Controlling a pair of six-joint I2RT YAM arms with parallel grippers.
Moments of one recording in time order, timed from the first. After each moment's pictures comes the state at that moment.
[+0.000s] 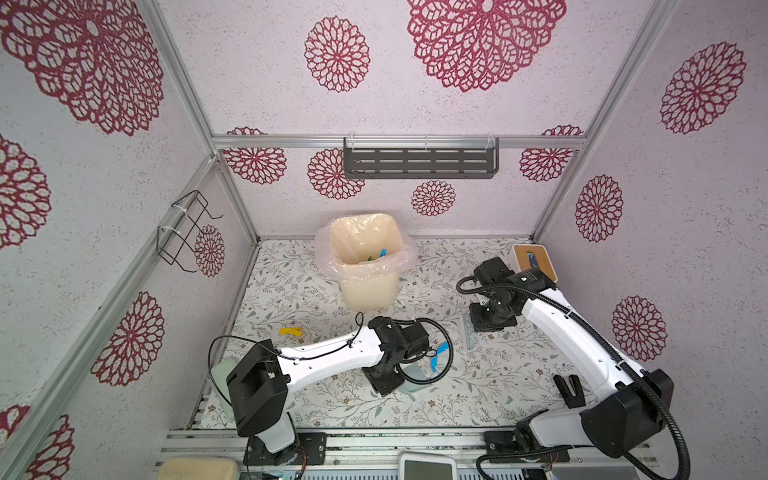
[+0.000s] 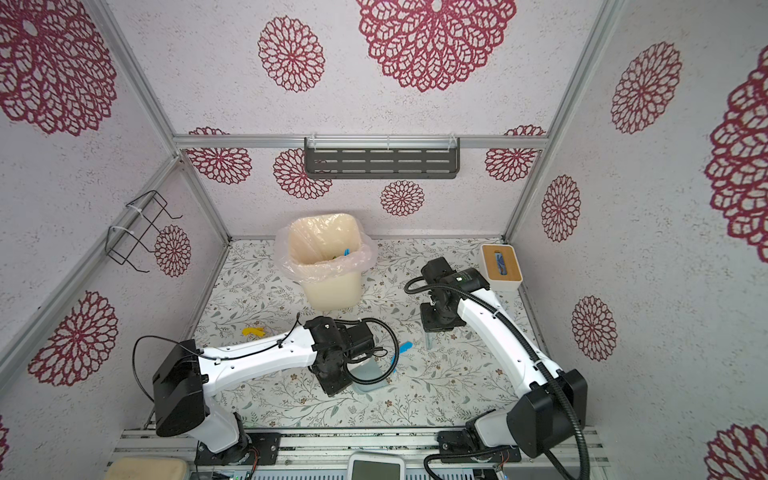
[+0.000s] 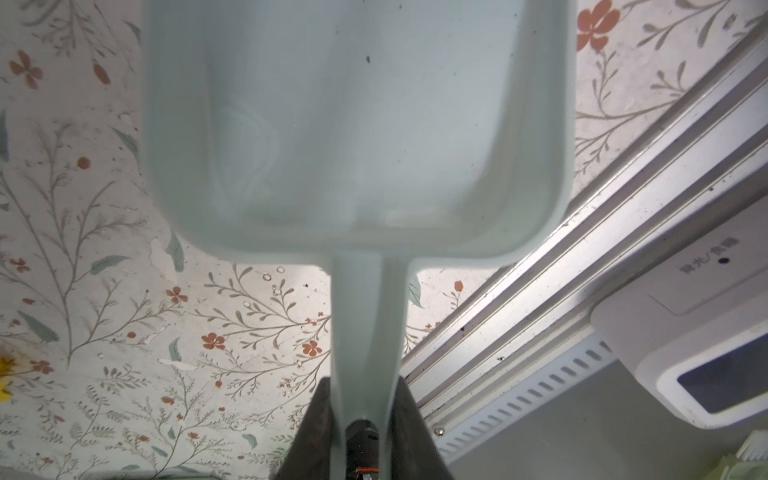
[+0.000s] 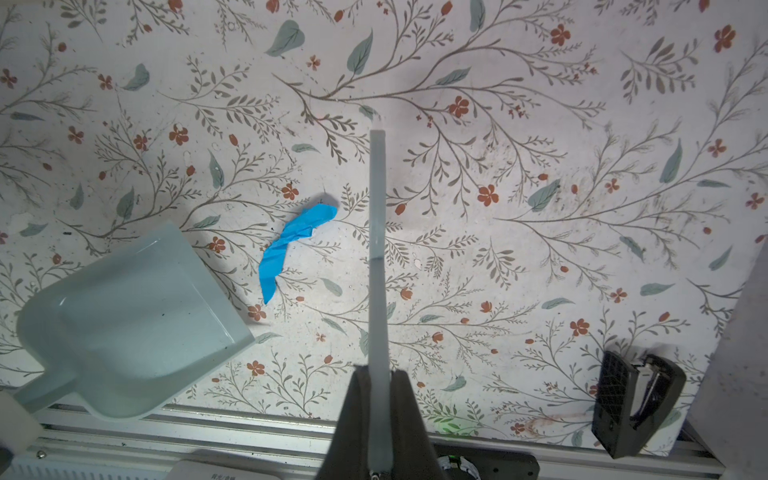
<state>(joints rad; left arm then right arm) -1.07 1.66 1.28 -1.23 -0.02 -0.10 0.44 1.40 1.36 -1.30 0.05 0.29</state>
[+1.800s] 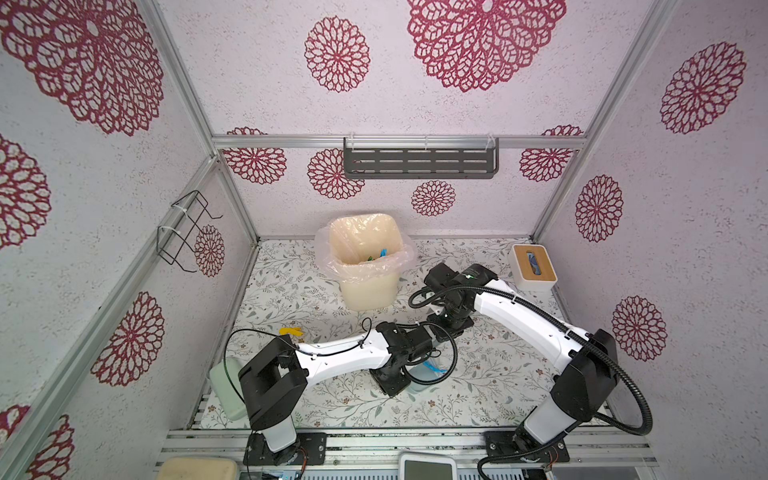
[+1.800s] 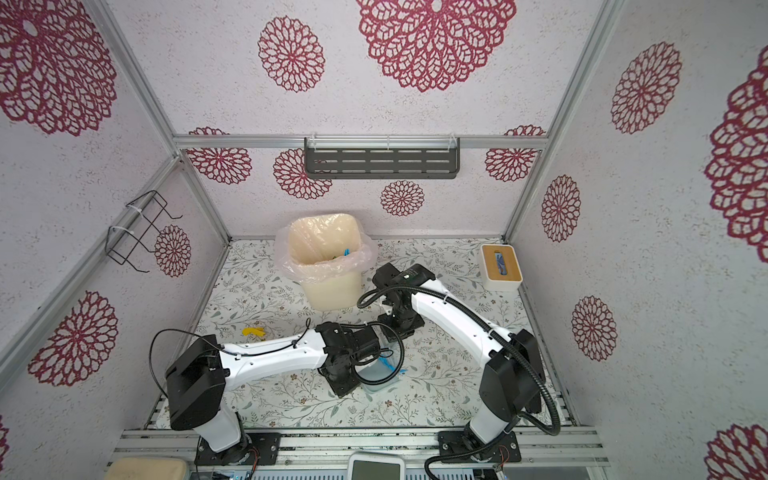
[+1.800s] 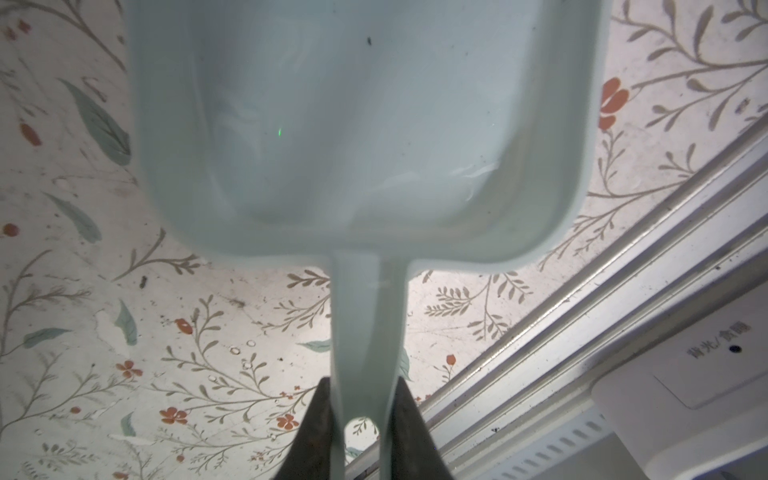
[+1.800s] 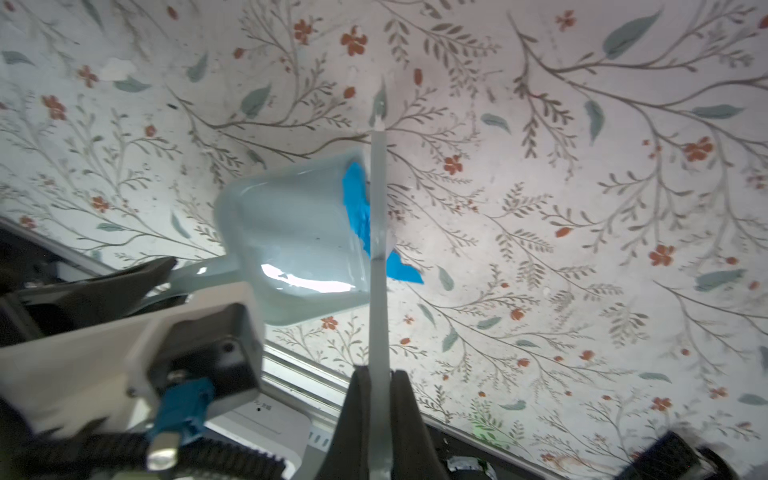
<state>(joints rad) -1.07 1.72 1.22 -1.08 0.02 -0.12 0.73 1.63 1.51 -1.33 -0.13 0.26</state>
